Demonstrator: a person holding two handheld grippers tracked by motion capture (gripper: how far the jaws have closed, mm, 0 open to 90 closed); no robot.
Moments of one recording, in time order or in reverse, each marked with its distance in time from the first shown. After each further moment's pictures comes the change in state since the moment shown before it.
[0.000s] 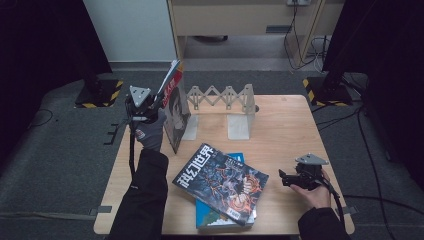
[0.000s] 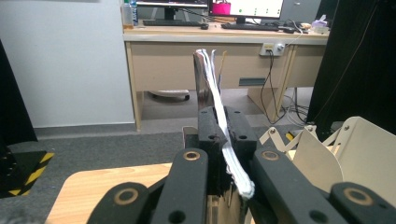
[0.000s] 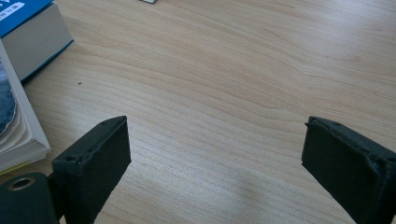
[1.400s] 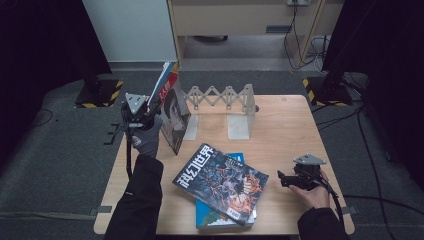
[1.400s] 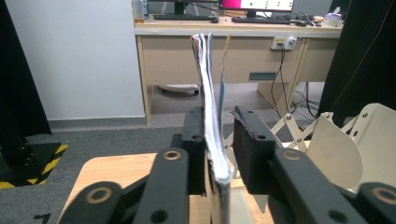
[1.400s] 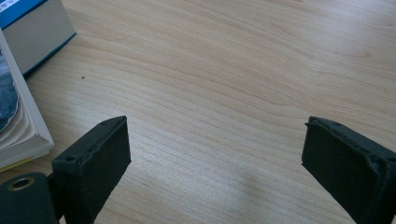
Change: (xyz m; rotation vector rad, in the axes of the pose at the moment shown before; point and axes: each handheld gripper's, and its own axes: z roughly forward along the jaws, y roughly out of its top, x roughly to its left) left arm 0.009 -0.015 -0.009 0.016 0.038 0.002; right arm 0.003 0.000 0.003 0.018 0.009 -0.011
